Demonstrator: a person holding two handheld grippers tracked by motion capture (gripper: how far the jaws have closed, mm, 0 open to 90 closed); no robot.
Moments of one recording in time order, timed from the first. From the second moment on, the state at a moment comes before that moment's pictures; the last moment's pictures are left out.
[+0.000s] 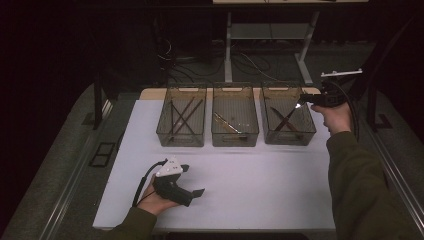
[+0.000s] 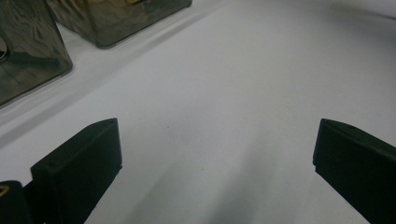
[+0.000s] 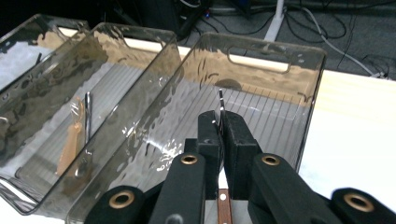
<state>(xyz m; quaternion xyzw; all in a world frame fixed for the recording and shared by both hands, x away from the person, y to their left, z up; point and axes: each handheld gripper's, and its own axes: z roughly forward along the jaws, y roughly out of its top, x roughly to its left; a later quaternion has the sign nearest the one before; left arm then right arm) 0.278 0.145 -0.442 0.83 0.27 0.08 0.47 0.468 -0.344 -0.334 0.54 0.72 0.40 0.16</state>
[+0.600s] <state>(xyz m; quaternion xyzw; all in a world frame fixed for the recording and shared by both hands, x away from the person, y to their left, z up) 0.277 0.141 -0.442 0.84 0.27 0.08 0.47 0.492 -0.340 -0.372 0.55 0.73 0.34 0.20</state>
